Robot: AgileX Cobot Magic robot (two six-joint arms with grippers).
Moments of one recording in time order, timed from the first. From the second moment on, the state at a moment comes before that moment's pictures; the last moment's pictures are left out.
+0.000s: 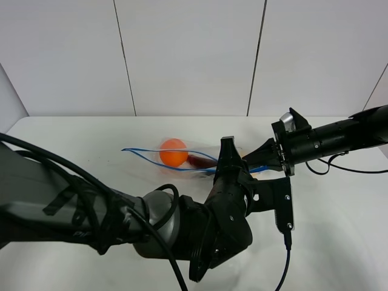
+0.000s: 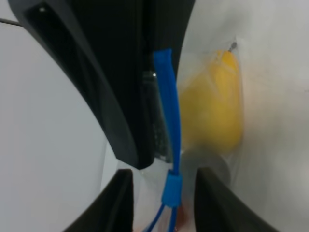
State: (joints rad) left arm -1.20 2.09 -1.20 1.74 0.65 -0.98; right arm -0.06 2.00 -1.06 1.29 1.20 -0.95
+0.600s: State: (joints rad) left arm -1.23 2.09 -1.20 1.74 0.69 -0.97; right arm -0.06 2.00 -1.06 1.29 1.20 -0.95
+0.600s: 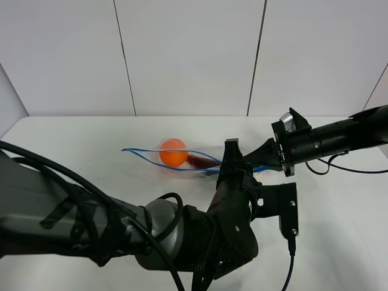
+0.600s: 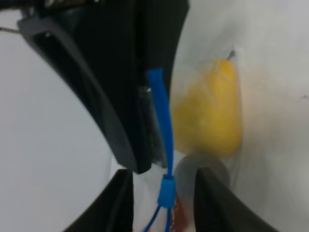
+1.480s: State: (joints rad) left arm -1.24 2.09 -1.20 1.74 0.69 -0.93; right arm -0.06 2.00 -1.06 1.29 1.20 -0.95
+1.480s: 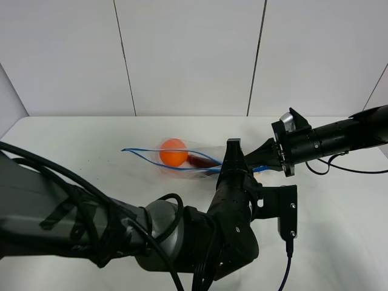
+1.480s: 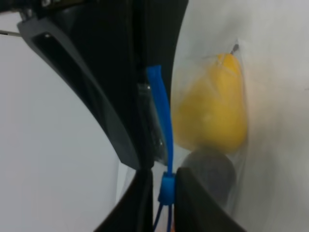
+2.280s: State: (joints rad) left arm -1.26 2.09 -1.20 1.74 0.70 -0.90; right arm -0.06 2.00 -1.06 1.29 1.20 -0.95
